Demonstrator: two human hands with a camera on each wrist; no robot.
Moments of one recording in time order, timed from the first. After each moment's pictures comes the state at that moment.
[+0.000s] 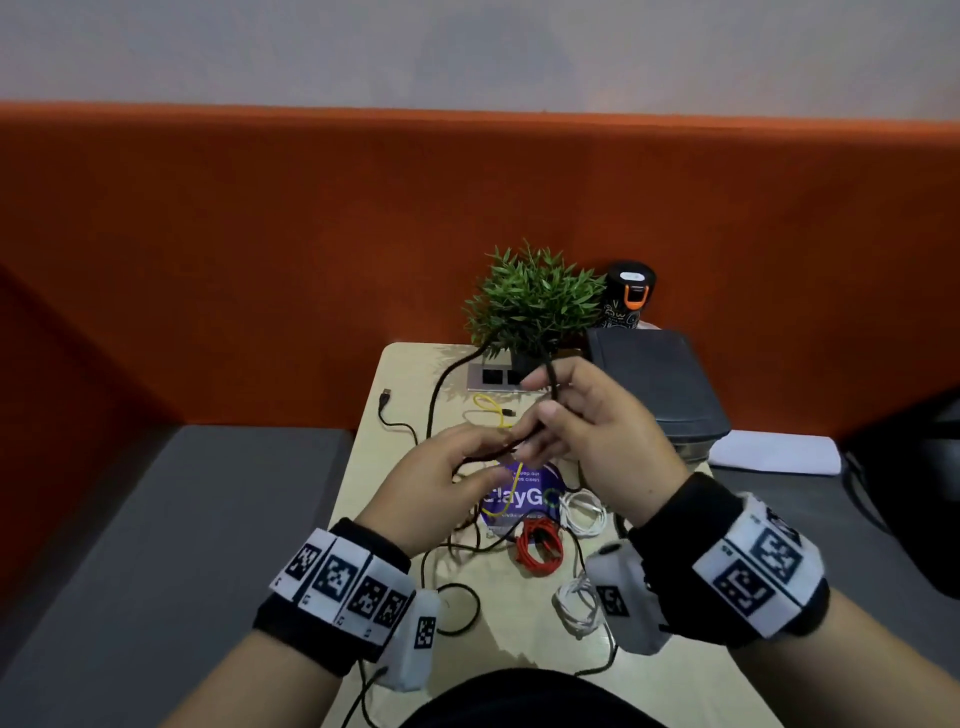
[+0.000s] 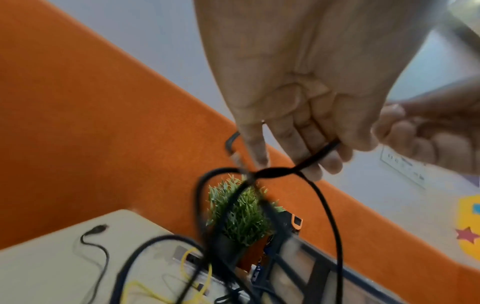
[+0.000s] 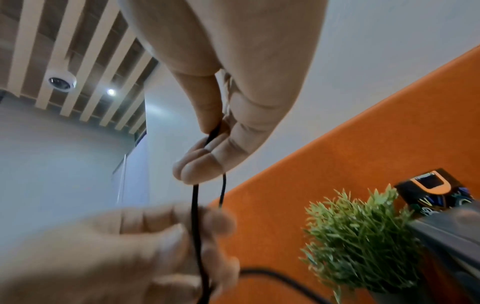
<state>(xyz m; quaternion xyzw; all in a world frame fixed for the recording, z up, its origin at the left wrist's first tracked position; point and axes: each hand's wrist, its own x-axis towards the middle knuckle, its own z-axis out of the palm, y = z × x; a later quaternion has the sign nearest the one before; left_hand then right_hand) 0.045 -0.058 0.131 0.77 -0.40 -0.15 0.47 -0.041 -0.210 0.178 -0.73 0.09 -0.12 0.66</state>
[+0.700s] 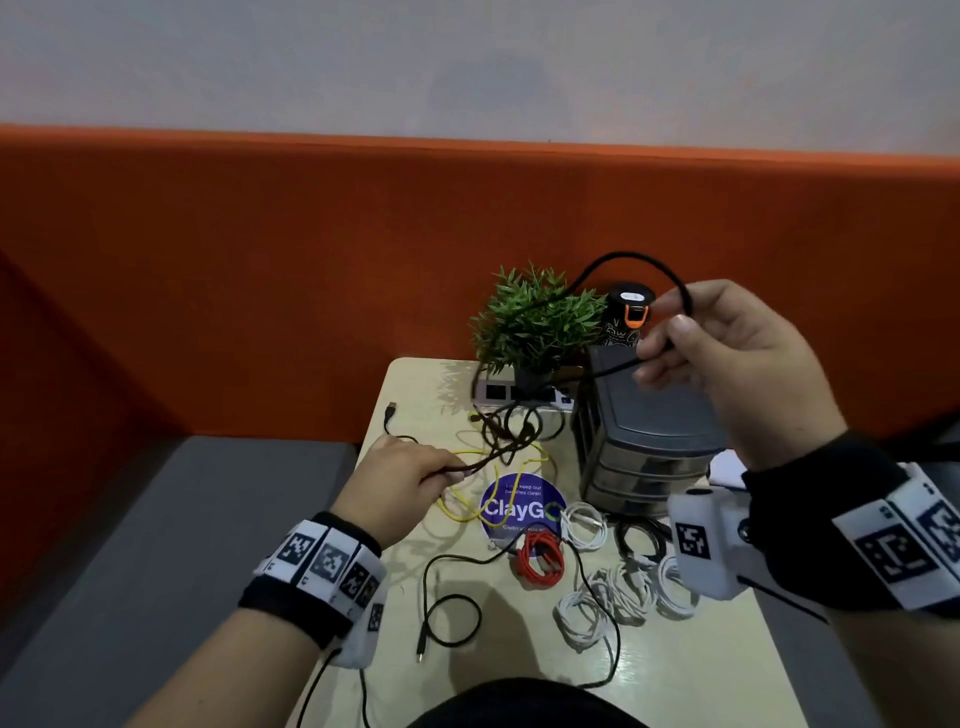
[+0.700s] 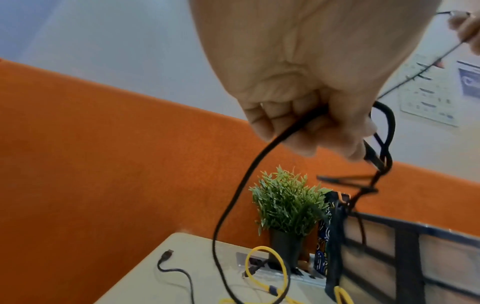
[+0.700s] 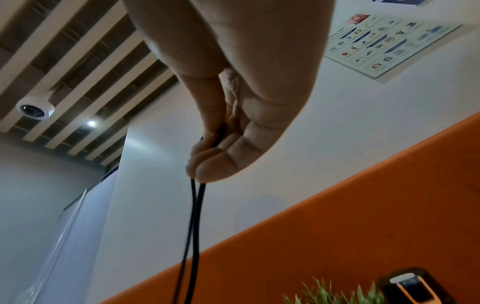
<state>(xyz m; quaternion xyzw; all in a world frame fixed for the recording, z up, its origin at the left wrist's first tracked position) 0.078 -0.034 0.115 0.87 -0.44 -0.02 0.24 -0.066 -0.263 0.237 -0.72 0.08 -0.30 0.62</state>
